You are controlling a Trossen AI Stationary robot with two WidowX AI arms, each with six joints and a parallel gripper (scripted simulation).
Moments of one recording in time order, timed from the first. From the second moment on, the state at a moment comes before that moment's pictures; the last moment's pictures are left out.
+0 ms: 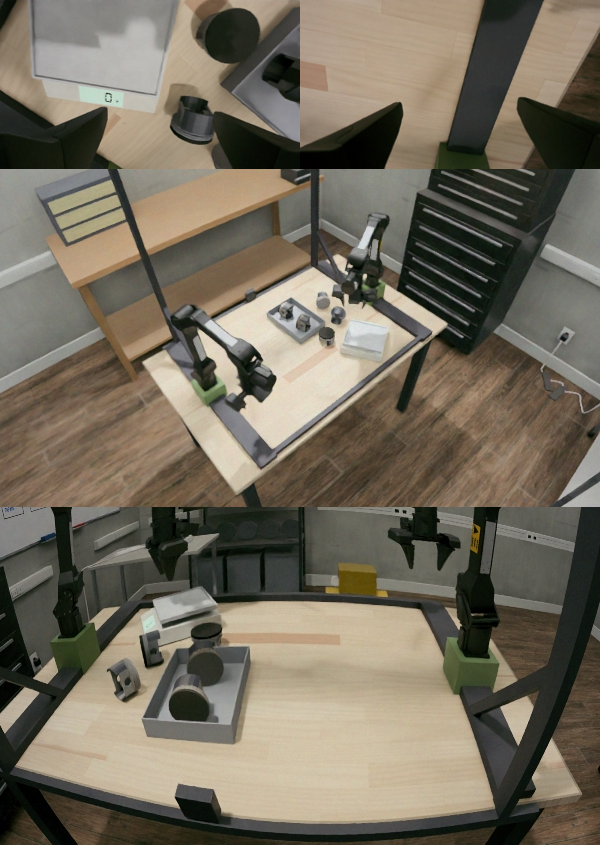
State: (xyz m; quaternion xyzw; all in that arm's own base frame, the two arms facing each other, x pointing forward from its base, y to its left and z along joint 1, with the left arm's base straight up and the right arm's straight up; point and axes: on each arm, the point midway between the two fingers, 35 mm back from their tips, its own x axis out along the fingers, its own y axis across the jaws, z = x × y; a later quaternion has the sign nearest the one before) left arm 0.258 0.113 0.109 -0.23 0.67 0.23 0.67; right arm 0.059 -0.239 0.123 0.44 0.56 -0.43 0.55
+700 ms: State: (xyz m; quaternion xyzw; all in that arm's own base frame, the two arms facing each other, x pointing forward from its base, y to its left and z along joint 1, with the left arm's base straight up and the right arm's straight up) left arm 0.227 0.177 0.107 -0.23 0.67 0.23 0.67; right arm 0.059 -0.239 0.123 0.44 0.56 -0.43 0.55
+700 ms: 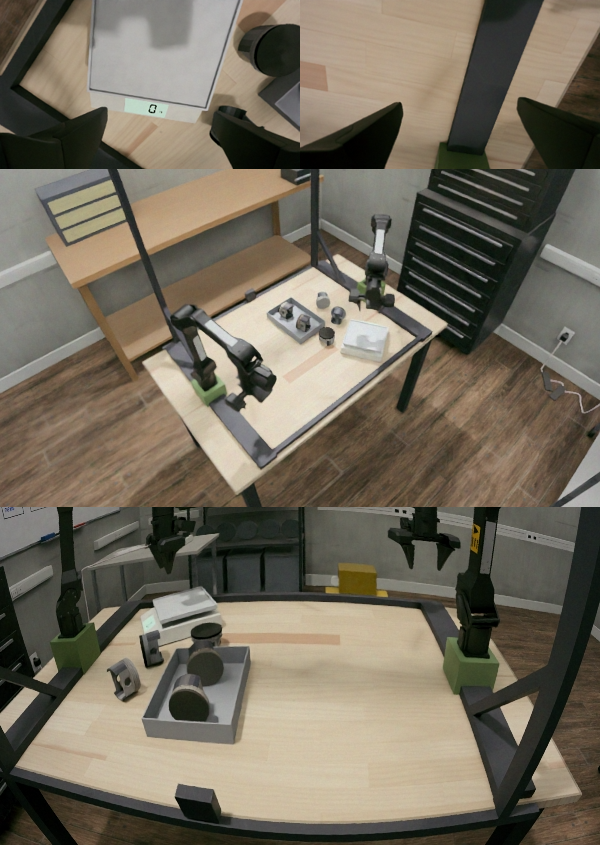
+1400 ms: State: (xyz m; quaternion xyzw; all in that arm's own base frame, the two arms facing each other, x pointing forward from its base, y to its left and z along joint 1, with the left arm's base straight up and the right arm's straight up) left arm 0.229 0.178 0.108 -0.23 0.67 0.23 0.67; right arm 0.059 -0.239 0.123 0.44 0.56 -0.43 0.55
